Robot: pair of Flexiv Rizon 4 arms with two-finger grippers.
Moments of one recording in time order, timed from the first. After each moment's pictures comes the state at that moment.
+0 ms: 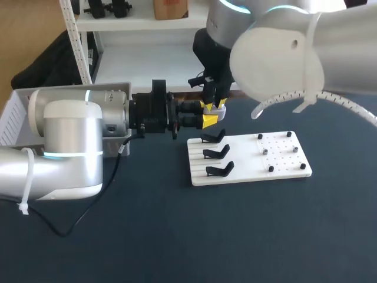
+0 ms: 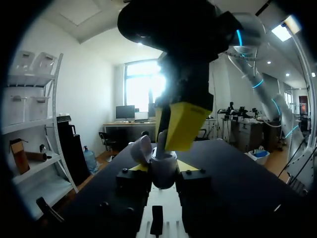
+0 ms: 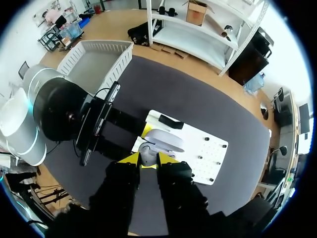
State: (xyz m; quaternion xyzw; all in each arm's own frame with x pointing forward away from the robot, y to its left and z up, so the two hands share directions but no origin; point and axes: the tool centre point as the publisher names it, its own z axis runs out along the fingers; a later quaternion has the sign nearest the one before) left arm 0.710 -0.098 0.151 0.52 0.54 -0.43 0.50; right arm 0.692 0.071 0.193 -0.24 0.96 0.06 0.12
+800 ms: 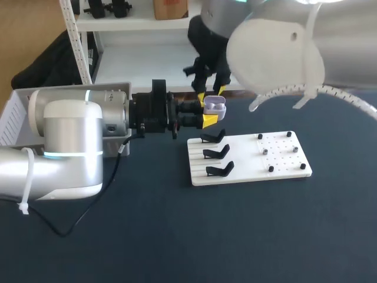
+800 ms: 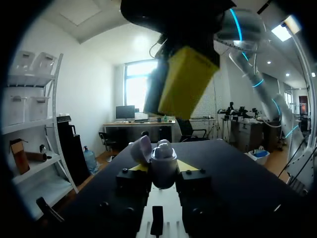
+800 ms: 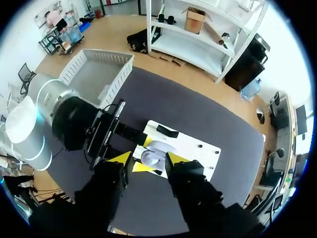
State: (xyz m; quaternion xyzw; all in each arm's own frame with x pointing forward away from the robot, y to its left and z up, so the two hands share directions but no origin) left arm 0.710 -0.098 0.152 0.52 0.54 -0.43 0.50; right arm 0.703 0.075 0.230 -0.23 0.96 0.05 0.16
